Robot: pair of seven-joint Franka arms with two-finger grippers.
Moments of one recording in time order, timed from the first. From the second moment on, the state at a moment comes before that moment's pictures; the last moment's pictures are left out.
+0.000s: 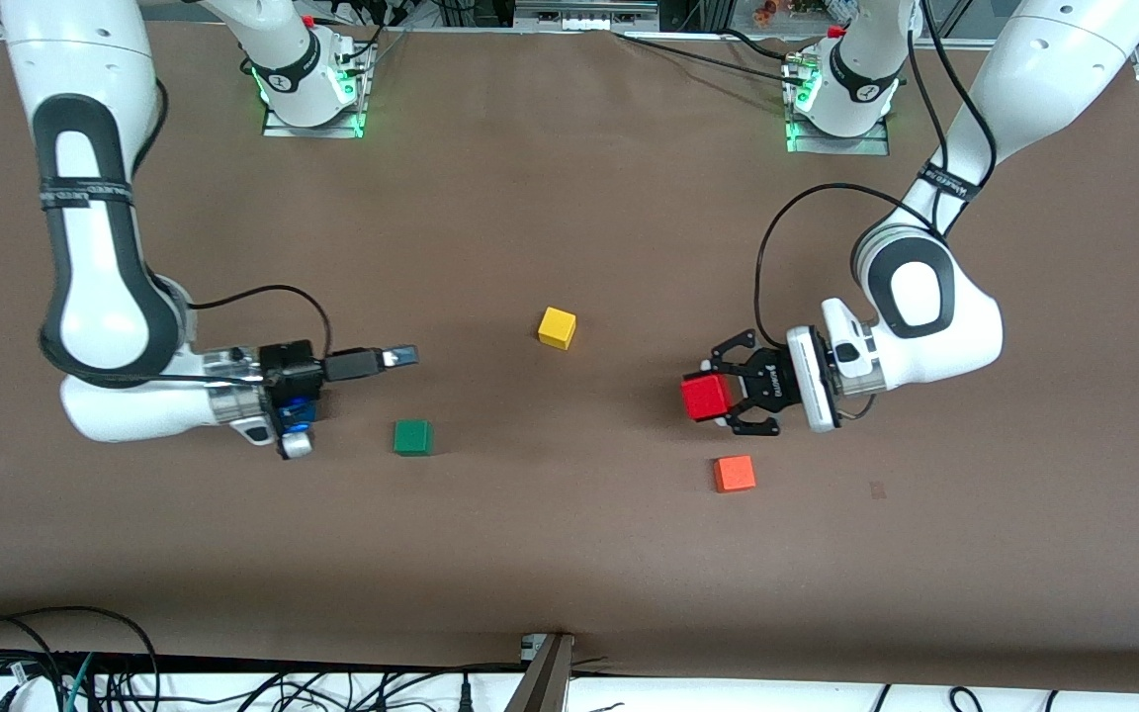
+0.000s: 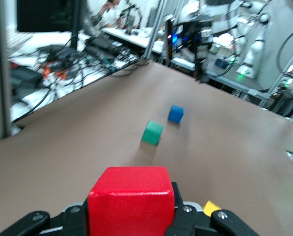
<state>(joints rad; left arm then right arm) 0.26 0.60 -0.62 -1.78 -1.24 2.33 1.81 0.23 0.67 -0.11 -1.45 1.36 1.56 -0.17</state>
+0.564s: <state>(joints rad) 0.08 0.68 -0.67 -1.72 -1.78 2.36 2.22 0.34 0.72 -0.11 -1.47 1.56 1.69 -0.28</state>
